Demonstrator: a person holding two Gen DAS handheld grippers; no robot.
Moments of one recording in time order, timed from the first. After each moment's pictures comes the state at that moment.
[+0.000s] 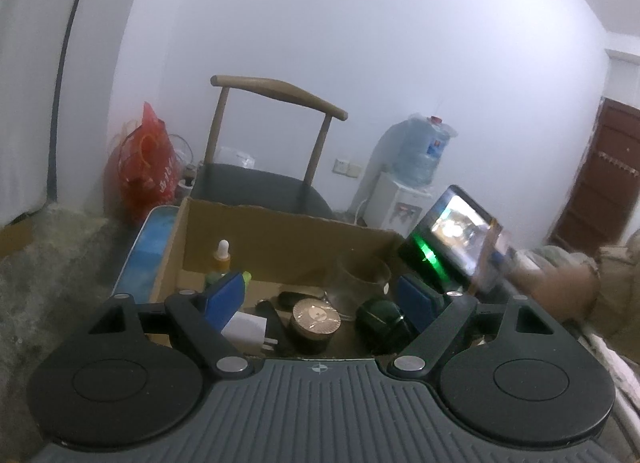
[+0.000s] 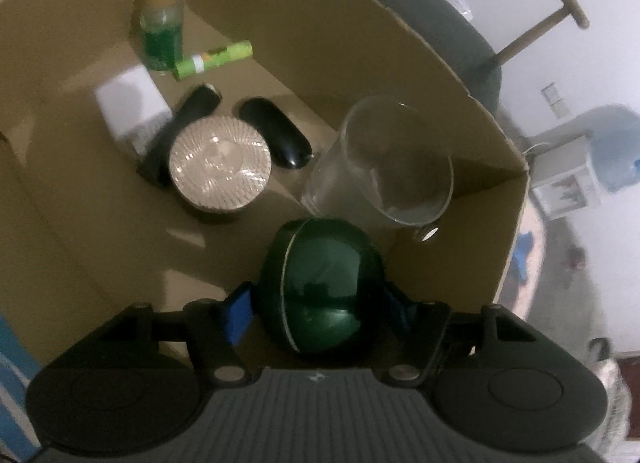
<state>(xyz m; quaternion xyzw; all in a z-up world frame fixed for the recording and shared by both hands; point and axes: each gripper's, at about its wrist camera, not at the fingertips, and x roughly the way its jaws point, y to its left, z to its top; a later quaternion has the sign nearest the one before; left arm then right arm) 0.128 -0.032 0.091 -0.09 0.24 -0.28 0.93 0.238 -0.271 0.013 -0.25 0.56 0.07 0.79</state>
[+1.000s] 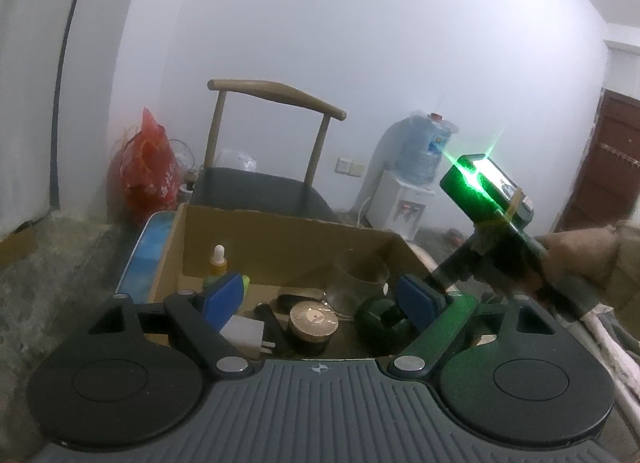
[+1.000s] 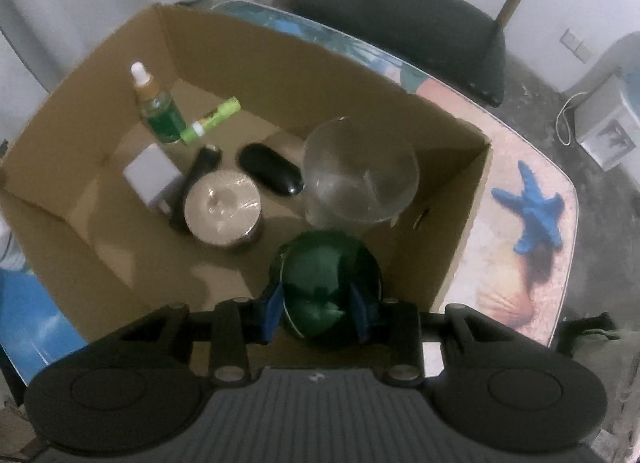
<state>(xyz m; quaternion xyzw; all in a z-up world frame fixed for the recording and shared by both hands) 0.125 -0.041 0.096 -0.08 0.23 -0.28 0.93 0.243 -0.318 0.052 -0.11 0.57 0.11 0.81</state>
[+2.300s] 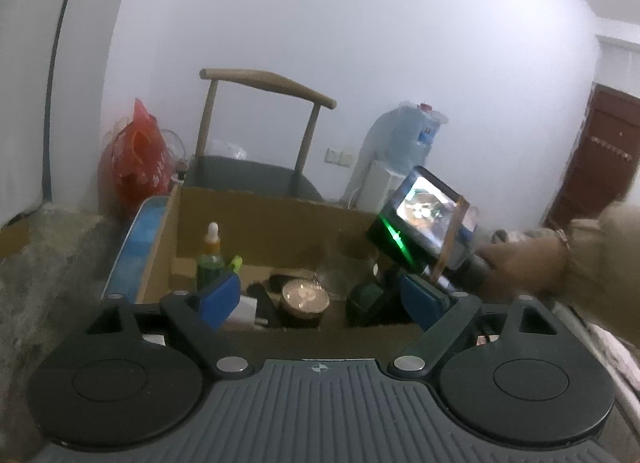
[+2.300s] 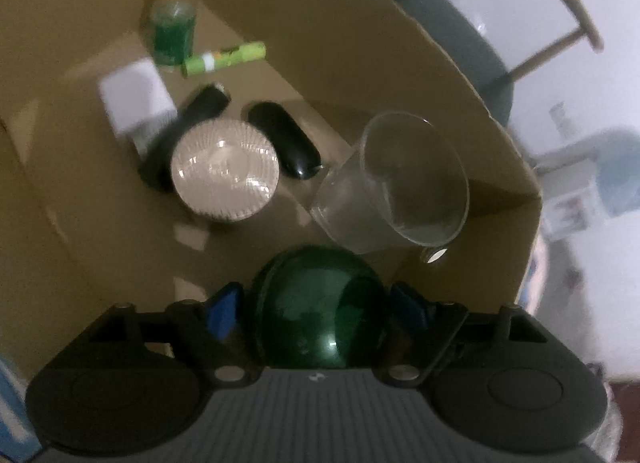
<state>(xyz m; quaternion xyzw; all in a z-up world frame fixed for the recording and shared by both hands) 0.110 -0.036 0.089 -0.07 0.25 -0.29 0.92 0.237 -0.262 -0.005 -0.30 0.53 0.09 0.79</state>
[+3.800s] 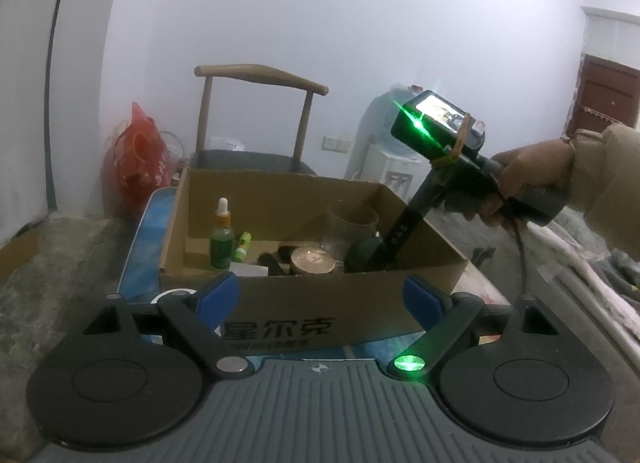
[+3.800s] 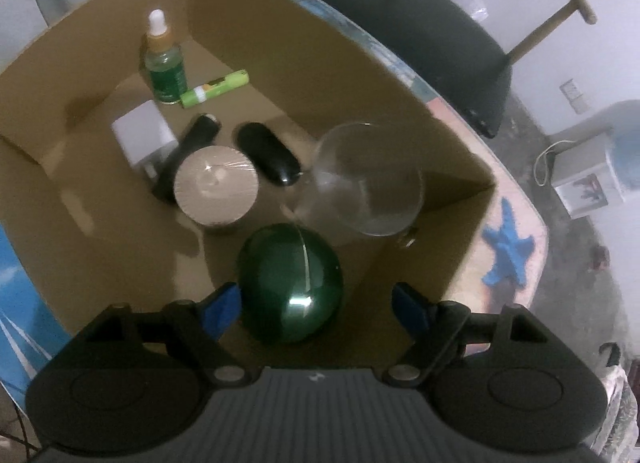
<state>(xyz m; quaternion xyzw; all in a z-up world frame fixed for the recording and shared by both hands) 0.078 -0.020 0.077 -0.03 0.25 -0.30 0.92 0.242 -0.293 0.051 -0.23 0.56 0.10 0.79</state>
